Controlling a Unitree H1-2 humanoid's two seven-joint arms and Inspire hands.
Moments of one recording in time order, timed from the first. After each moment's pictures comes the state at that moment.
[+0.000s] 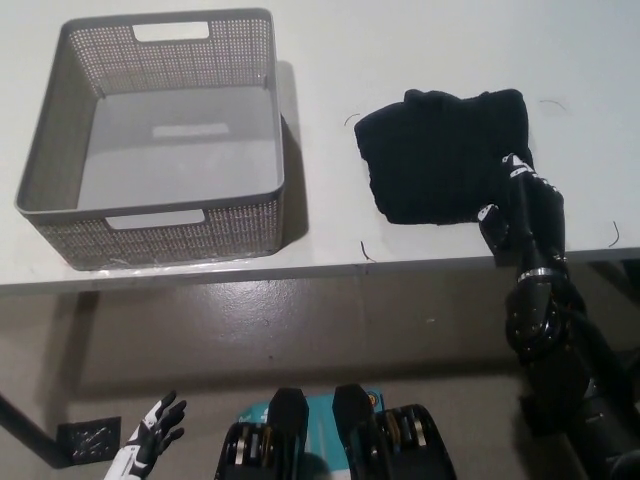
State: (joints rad) left_arm 0.16 0.17 0.02 0.20 -0.03 -0.44 -0.21; right_arm -0.72 -0.12 0.12 0.93 -0.61 -0.16 -0.53
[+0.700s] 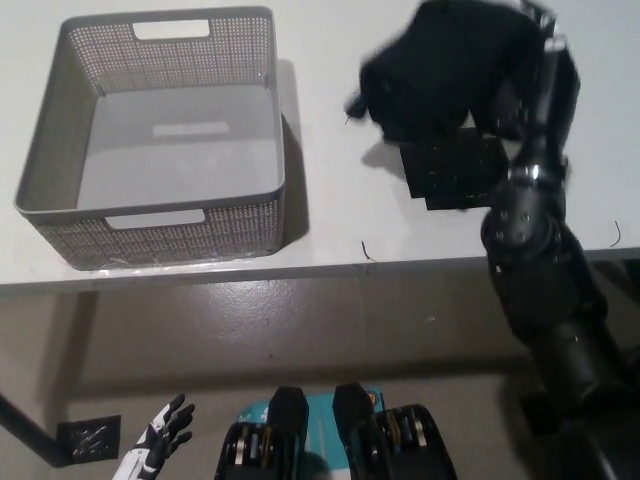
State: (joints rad) left_arm 0.17 0.18 0.00 0.20 -0.03 -0.44 -0.21; right_arm -0.93 -0.04 -0.02 0.77 -0.46 -0.21 -0.65
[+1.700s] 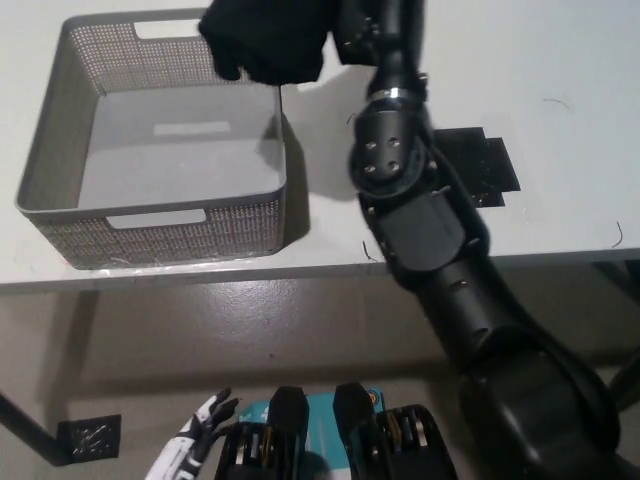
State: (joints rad) left_arm 0.11 0.19 -0.12 0.19 0.02 -0.43 -0.22; right_arm -1.15 0.17 0.06 0.87 -0.39 -0.13 -0.57
